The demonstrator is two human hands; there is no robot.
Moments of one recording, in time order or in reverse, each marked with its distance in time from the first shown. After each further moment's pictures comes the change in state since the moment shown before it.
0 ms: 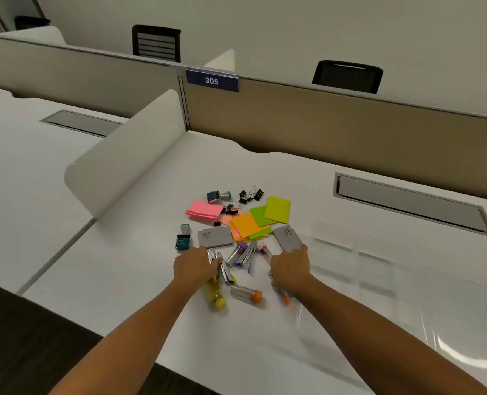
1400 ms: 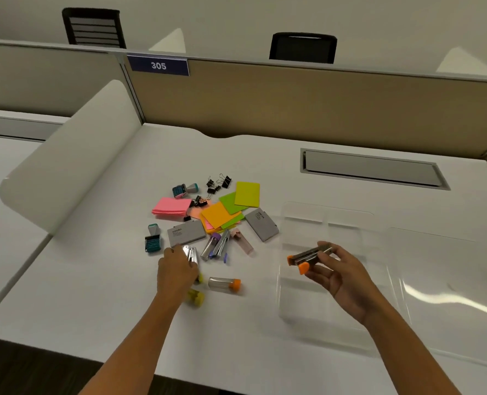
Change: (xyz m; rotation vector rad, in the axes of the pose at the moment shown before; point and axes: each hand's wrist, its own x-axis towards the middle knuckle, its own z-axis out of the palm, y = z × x) left_hand -0.014 0.013 0.017 -0.273 0.055 0.001; right_hand -0.122 0.103 0.050 2.509 0.161 0.222
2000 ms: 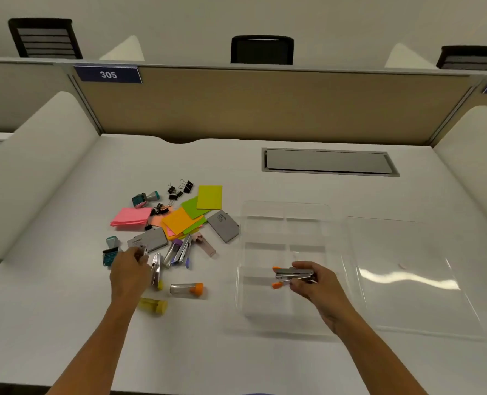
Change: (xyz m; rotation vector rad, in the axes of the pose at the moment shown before) left_hand -0.003 0.021 -0.024 -0.196 0.114 -0.059; right_hand -0.020 0.019 -0.064 -0.464 0.210 -0.040
